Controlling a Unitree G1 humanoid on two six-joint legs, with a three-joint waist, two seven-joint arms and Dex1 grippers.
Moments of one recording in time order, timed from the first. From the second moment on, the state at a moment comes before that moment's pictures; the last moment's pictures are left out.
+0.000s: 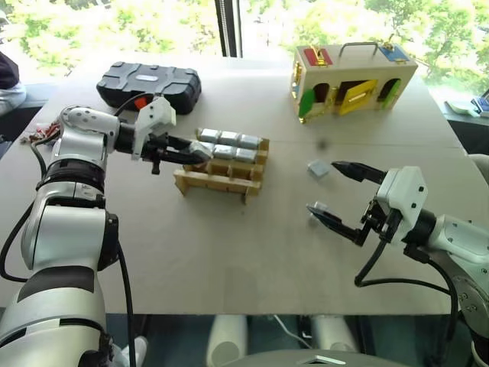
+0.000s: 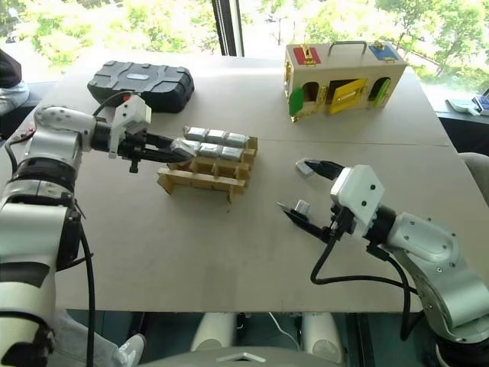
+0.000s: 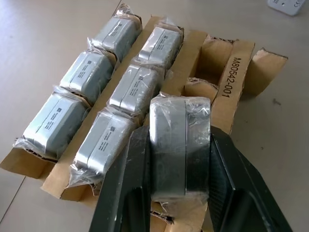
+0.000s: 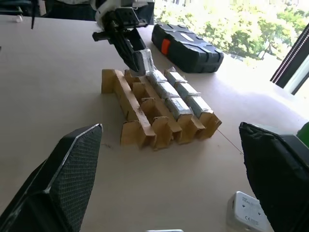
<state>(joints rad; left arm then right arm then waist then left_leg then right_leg) -1.18 0.79 -0.20 1.19 -0.04 -0.18 -1.61 -0.07 -0.59 -0.07 -0.81 0.47 0.50 0.70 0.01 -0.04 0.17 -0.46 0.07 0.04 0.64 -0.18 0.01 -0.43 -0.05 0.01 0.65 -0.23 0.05</state>
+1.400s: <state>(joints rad) -1.35 0.76 -0.31 1.34 0.33 -0.35 -1.55 -0.13 -0.67 -0.05 -0.75 0.54 0.43 0.76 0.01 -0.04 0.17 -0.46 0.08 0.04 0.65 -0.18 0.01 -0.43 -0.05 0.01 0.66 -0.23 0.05</state>
